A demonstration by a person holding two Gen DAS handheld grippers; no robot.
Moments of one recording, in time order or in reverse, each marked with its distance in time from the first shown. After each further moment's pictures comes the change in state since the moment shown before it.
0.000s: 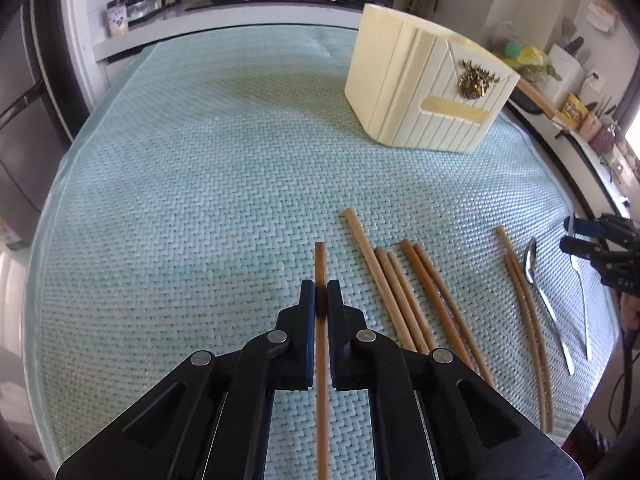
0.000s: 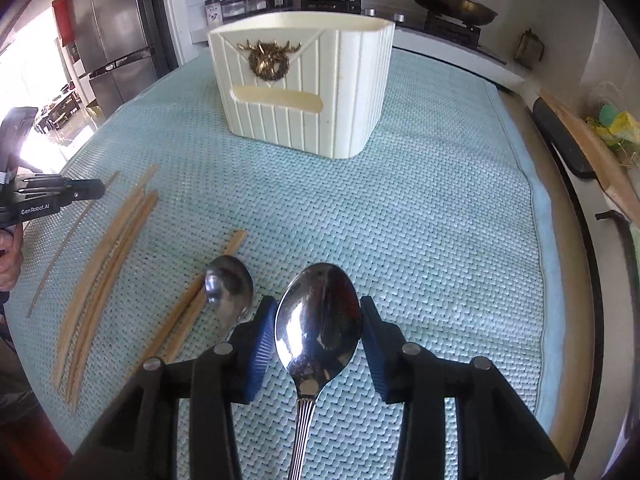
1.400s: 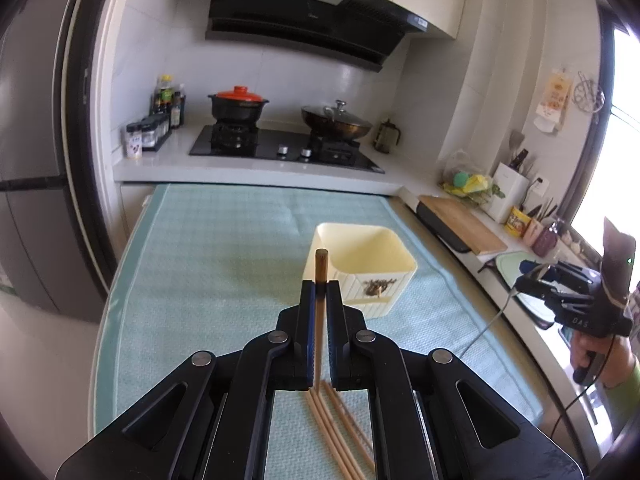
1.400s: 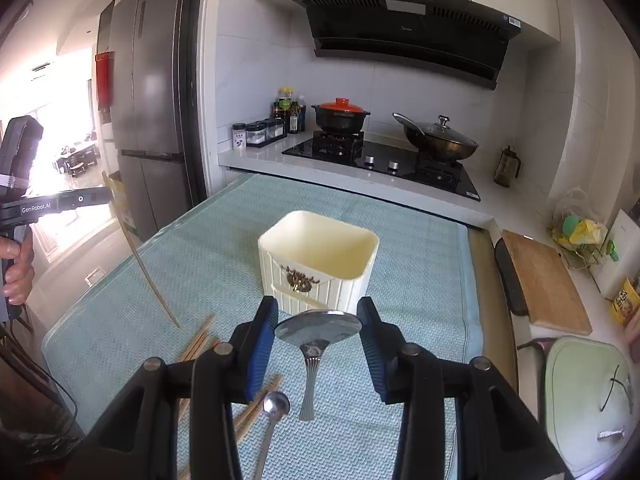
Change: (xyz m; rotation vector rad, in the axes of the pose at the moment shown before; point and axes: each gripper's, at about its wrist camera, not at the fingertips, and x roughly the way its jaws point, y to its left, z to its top) left arm -0.176 -0.008 0.078 -0.018 -0.413 -0.109; right arm -0.177 0.036 0.065 -0.060 -0.394 -0.028
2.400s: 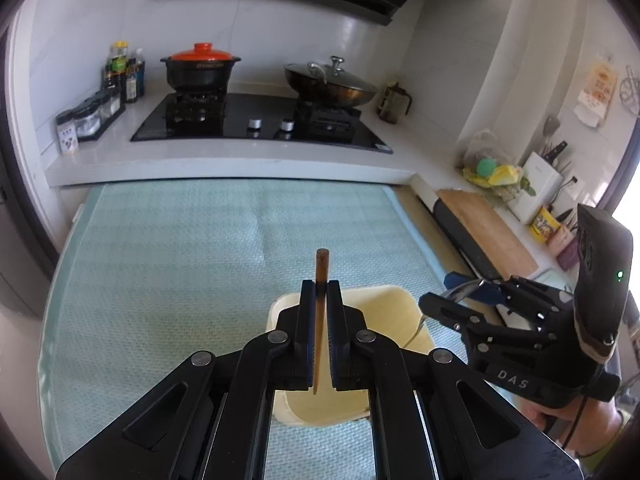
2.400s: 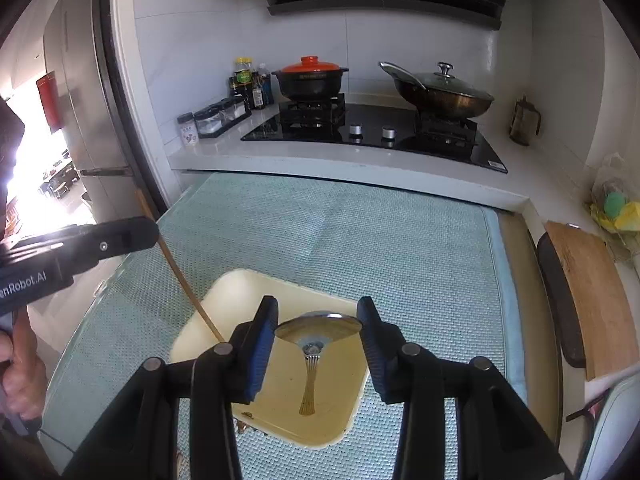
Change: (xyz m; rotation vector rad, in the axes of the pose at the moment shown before) left arm 0.213 -0.038 0.081 -0.026 0.179 0.009; right arm 0.213 -0.060 0.090 0.166 0.162 0.012
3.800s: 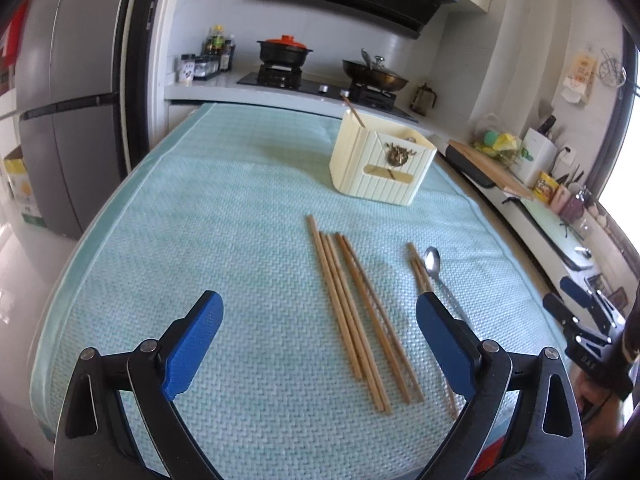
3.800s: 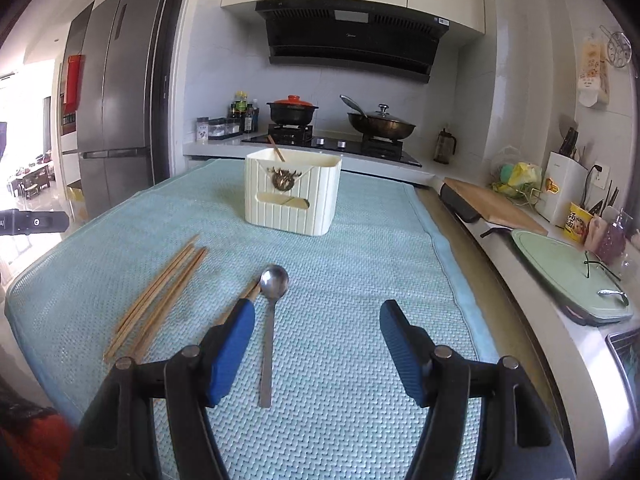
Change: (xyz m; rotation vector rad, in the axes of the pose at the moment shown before) left arm -0.190 0.015 -0.315 -0.103 -0.095 0.127; right arm -0.204 0.074 -0.339 -0.061 -0.261 -0.214
